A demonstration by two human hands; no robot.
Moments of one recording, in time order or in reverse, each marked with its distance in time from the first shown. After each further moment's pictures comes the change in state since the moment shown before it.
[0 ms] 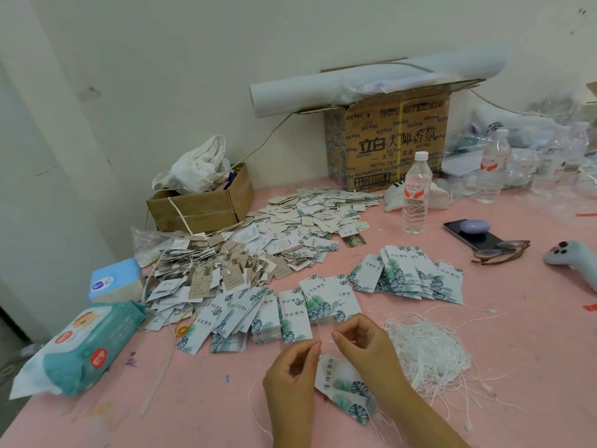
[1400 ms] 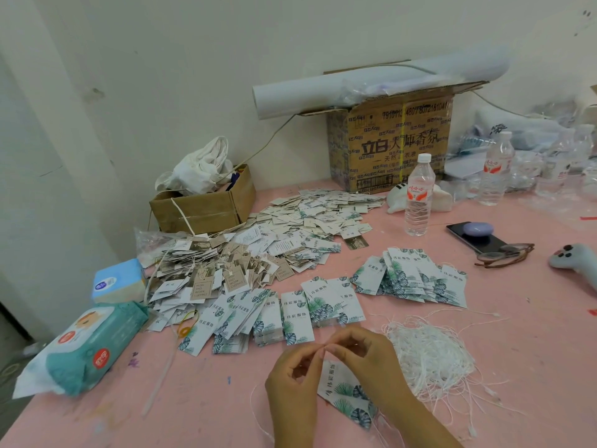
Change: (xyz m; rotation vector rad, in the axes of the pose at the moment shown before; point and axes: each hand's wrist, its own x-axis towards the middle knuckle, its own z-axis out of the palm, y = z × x) left_hand 0.000 0.000 0.000 0.034 -0.019 0.122; right_hand -0.002 -0.001 0.001 -0.168 -0.091 -0.085
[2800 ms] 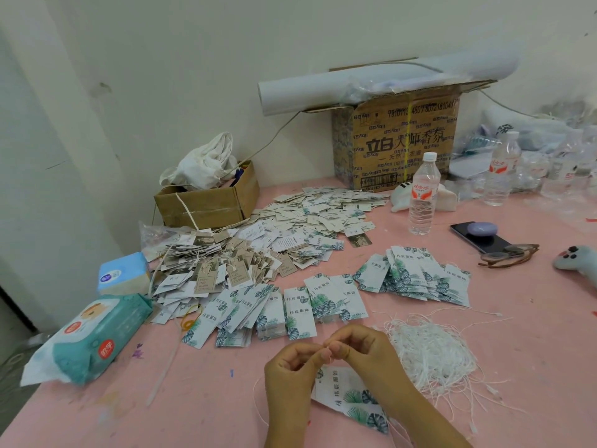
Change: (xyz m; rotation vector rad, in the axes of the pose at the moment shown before) left_hand 0.007 0.001 -0.006 -0.302 -0.082 -0.252; right_hand -0.004 -0.008 -0.001 0.311 -0.148 0.023
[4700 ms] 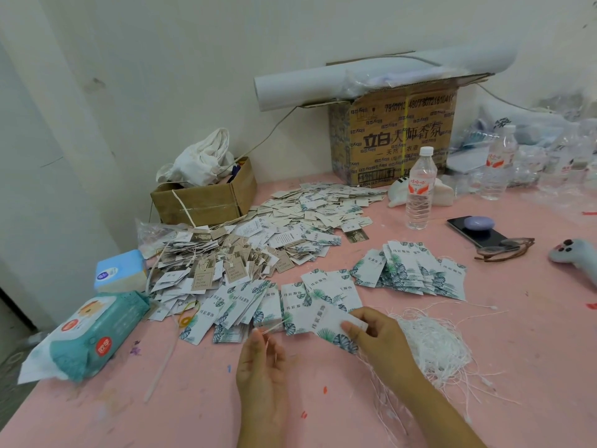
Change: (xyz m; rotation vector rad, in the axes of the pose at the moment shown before) left_hand 0.002 0.002 -0.026 -0.715 0.244 -0.159; right_hand 0.009 -0.001 -0.021 -0.297 0.212 0.056
